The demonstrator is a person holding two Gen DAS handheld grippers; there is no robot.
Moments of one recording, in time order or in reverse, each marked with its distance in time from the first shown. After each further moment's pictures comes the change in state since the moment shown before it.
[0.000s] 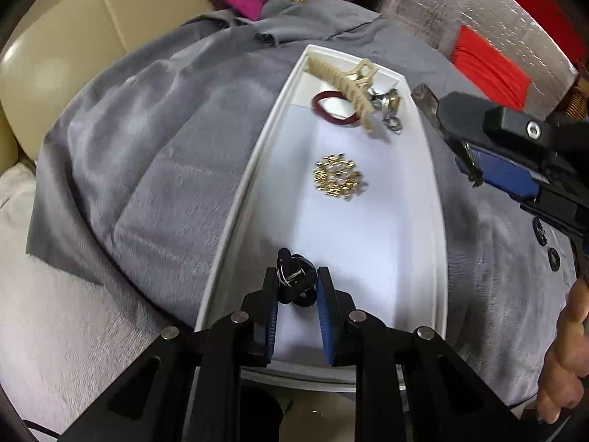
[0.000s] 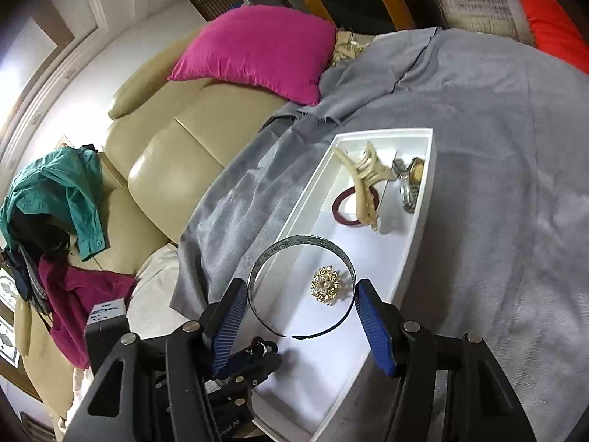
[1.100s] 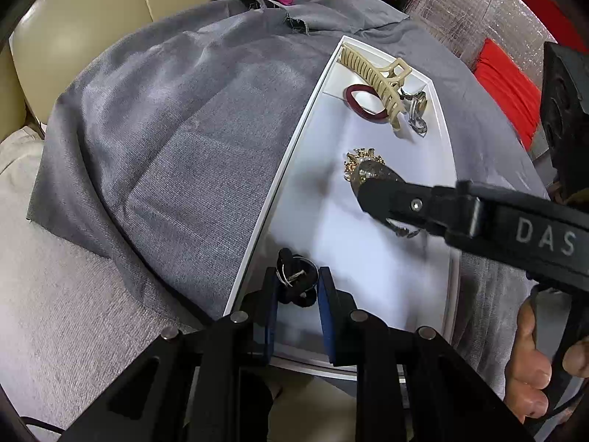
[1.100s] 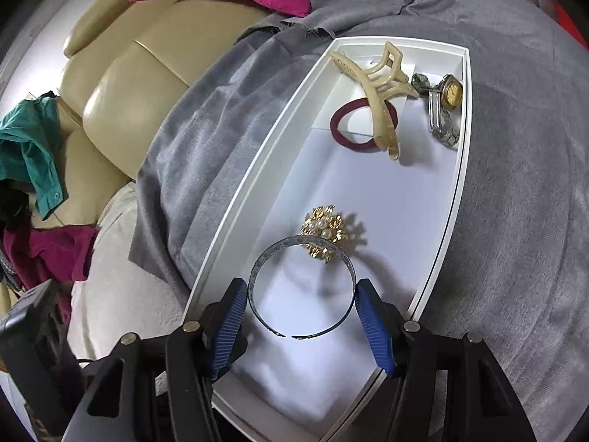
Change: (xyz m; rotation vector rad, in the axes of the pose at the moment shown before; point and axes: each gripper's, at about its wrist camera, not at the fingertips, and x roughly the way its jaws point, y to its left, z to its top) left arm 0.002 0.021 -0.003 -0.105 0.050 -0.009; right arm 0.077 0.008 -0.007 -0.021 0.298 -0.125
